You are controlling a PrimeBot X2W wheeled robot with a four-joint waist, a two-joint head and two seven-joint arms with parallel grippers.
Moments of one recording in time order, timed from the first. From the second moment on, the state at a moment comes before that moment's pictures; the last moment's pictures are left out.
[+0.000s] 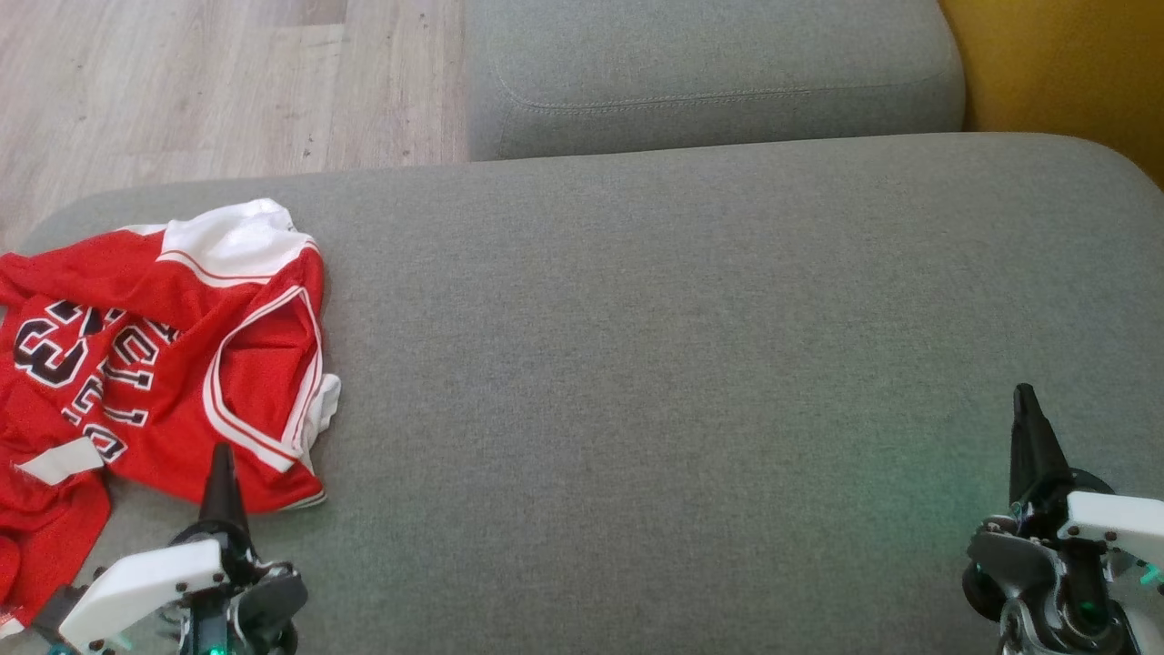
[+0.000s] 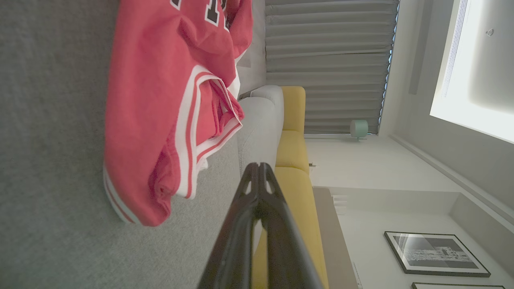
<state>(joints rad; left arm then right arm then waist) -0.06 0.04 0.08 0.27 -1.60 -0.12 0.11 -0.05 -0.04 -0.13 0.28 1.60 0.12 0.11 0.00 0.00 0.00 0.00</state>
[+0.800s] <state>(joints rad) -0.06 0.04 0.08 0.27 -1.60 -0.12 0.11 -0.05 -0.04 -0.13 0.28 1.60 0.12 0.11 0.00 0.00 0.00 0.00</state>
